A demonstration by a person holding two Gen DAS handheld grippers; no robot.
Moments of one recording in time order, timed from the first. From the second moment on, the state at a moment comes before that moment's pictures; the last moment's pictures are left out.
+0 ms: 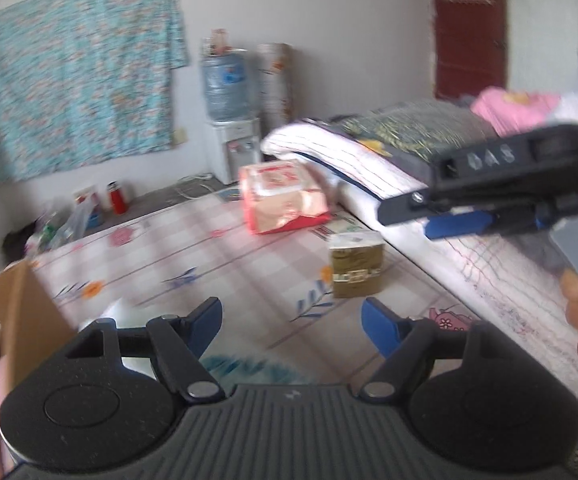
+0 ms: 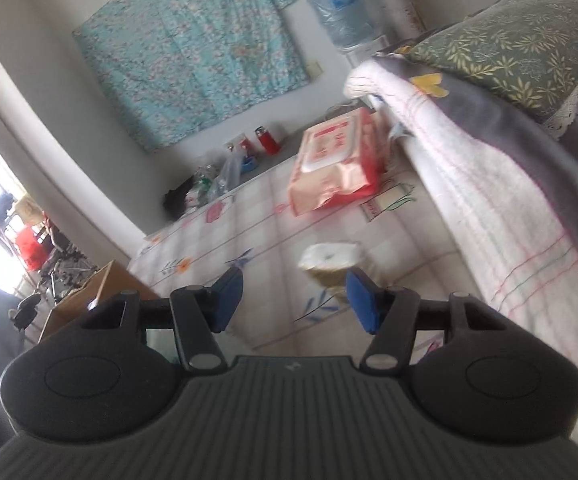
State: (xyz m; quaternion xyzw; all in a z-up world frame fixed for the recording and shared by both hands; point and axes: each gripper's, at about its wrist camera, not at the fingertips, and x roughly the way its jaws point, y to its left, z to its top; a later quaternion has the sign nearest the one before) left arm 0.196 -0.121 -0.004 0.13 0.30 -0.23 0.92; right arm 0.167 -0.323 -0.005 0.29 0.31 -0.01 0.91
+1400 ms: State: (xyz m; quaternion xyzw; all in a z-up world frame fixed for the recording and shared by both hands) left arm 0.230 -0.196 -0.008 0.14 0.28 -0.24 0.92; right arm 0.196 -0.352 -0.006 0.36 0.32 0.06 0.87
